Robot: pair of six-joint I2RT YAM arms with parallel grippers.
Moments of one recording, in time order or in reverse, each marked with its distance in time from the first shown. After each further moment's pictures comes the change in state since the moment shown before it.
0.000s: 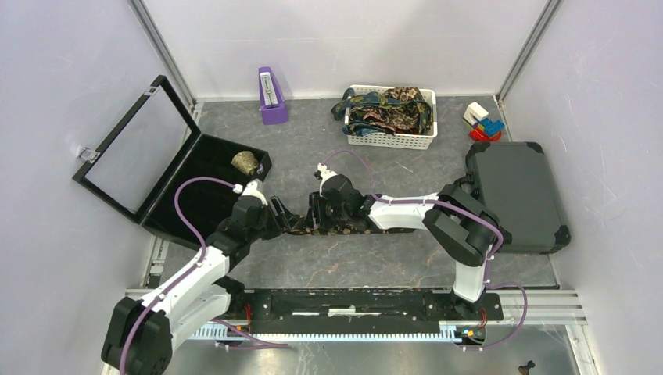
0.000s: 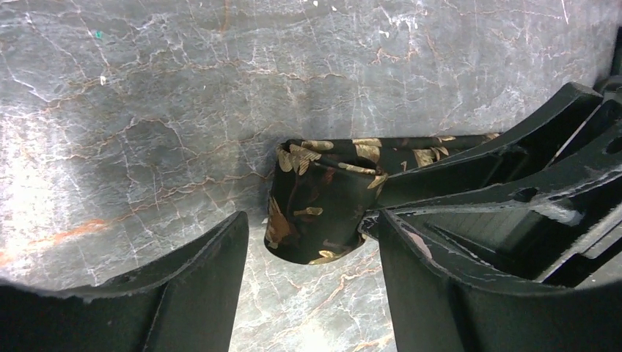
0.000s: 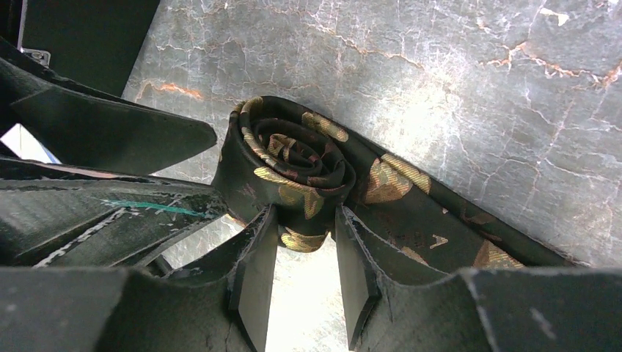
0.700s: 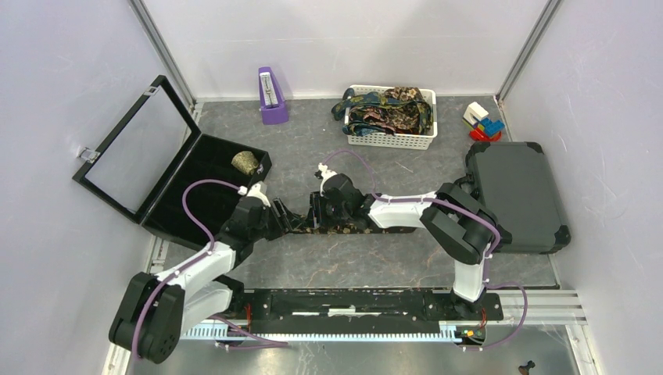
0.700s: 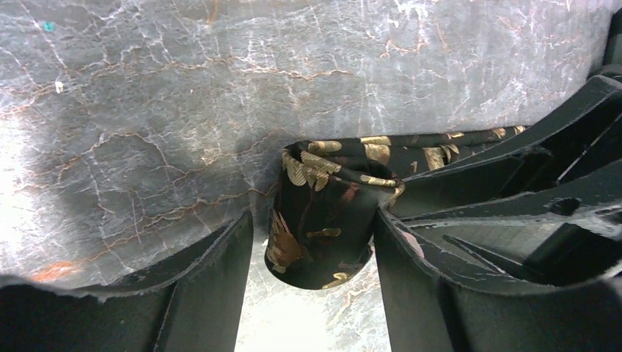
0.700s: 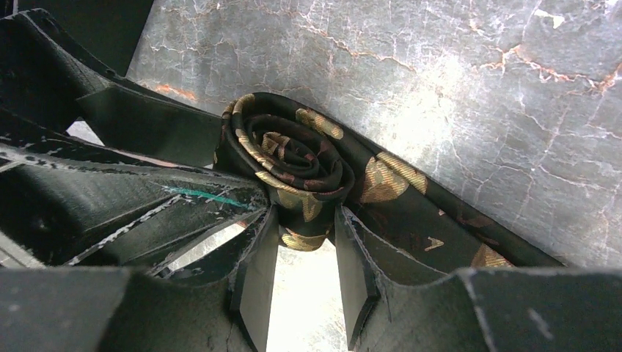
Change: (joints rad) left arm 0.048 0.146 -0.073 0.229 0.122 -0.001; right arm -0.014 0.018 -0.002 0.018 -0.030 0.000
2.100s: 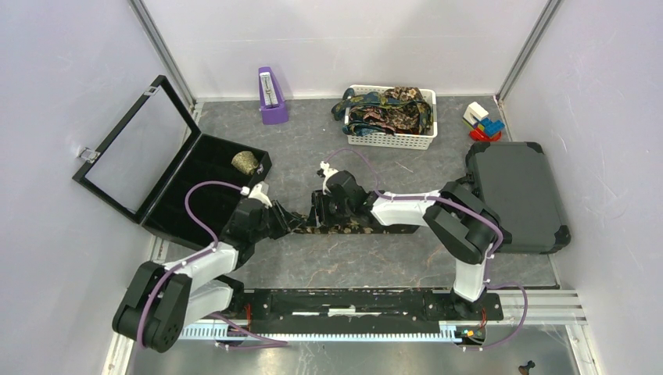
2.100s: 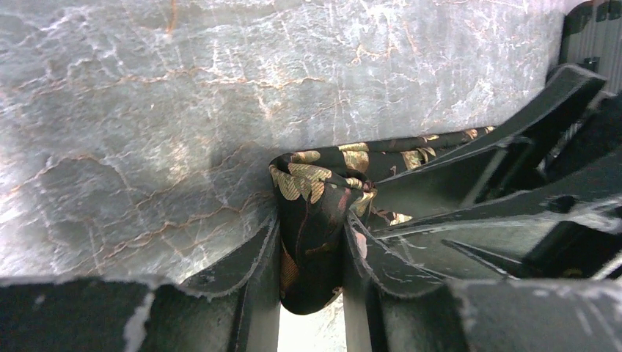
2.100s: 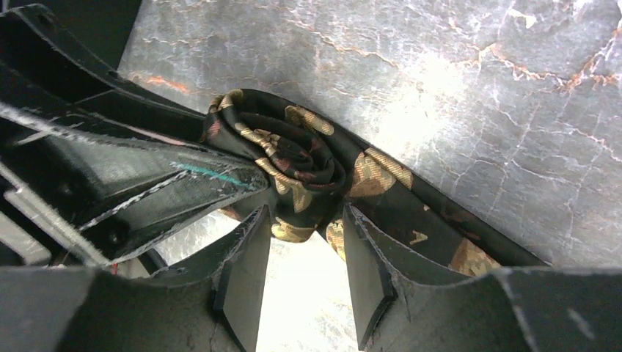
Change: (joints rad) left arm 0.006 0.106 -0.058 0.239 0.067 -0.034; right arm -0.027 -0.002 0.000 -0.028 -0.041 -0.027
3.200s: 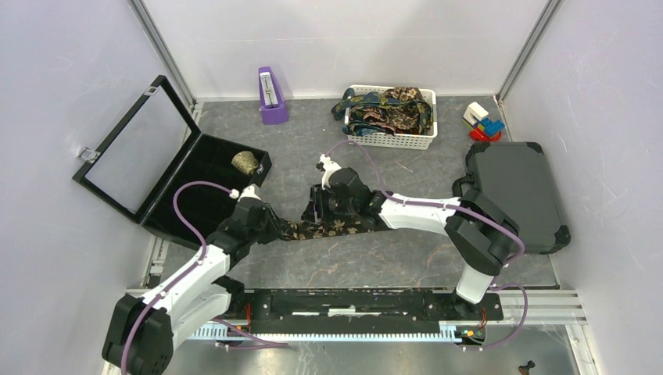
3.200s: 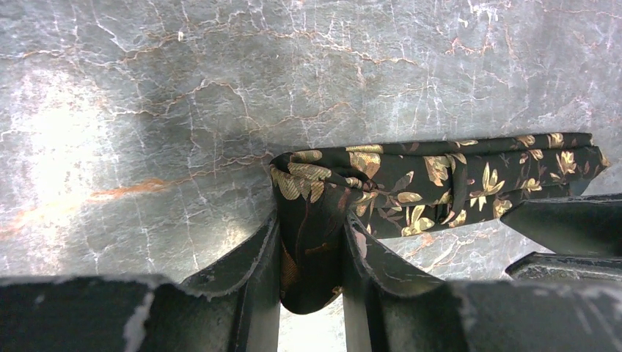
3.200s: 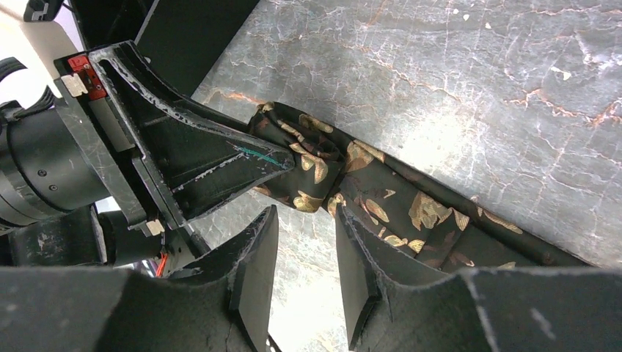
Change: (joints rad) left arm -0.039 -0.234 0.122 -0.549 -0.243 0.000; right arm 0.031 -0.146 -0.018 0.016 0.023 -0.013
